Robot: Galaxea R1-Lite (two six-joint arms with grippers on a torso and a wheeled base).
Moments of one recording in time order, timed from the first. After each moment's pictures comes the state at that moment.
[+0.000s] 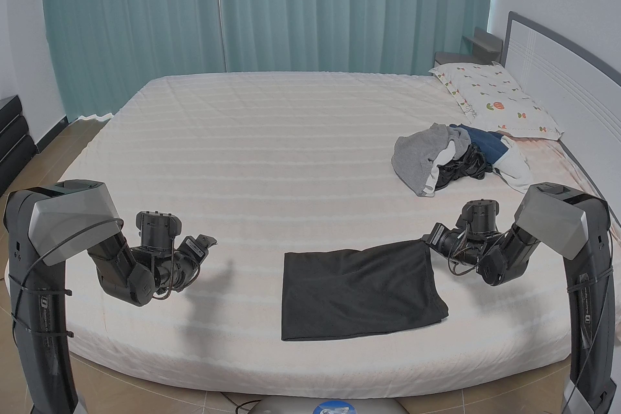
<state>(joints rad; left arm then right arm) -0.14 2.35 -0.84 -0.88 -0.01 -0.99 0.15 2.55 -1.13 -0.94 0.18 0.68</state>
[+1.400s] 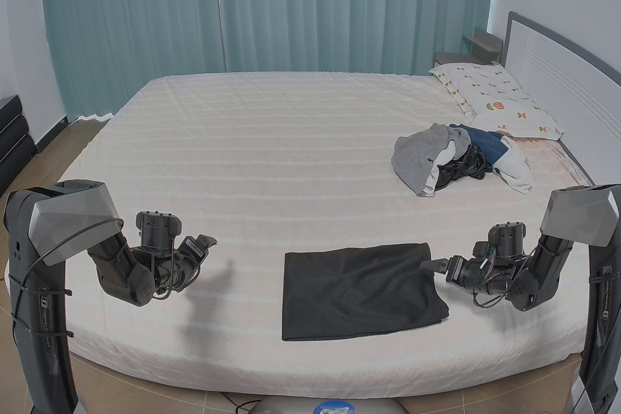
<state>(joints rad) -0.14 2.35 -0.84 -0.88 -0.01 -0.99 0.11 2.39 -0.69 -1.07 0.37 0.57</state>
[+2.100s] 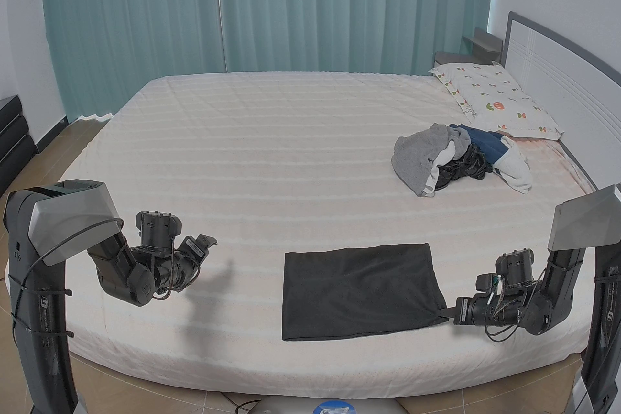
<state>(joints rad) -0.14 2.35 -0.84 -0.88 -0.01 -0.99 0.13 2.34 -0.43 -1.10 0.40 0.33</state>
